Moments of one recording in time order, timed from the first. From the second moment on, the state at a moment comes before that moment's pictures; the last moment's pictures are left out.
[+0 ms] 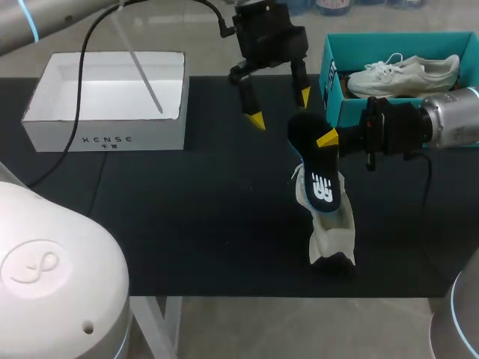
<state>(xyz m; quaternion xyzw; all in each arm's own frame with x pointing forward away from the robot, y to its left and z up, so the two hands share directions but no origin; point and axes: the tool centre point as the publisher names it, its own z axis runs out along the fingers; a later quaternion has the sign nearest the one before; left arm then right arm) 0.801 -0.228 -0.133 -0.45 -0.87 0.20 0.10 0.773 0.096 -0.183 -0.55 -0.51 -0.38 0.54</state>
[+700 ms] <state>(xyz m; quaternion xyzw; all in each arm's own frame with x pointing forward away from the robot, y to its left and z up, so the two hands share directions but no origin) 0.837 -0.237 -0.117 -0.56 -0.82 0.16 0.00 0.773 0.096 -0.183 -0.55 -0.51 -0.38 0.54</state>
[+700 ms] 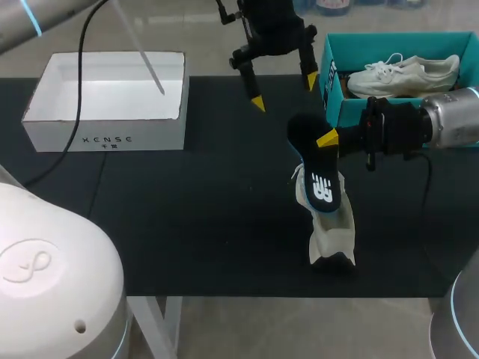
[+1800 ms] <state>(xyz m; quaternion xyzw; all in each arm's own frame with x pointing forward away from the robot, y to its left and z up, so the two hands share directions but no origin) 0.855 -0.257 -0.104 -0.57 -0.81 0.14 -0.01 0.771 0.115 -0.192 -0.54 -0.52 -0.38 0.54</state>
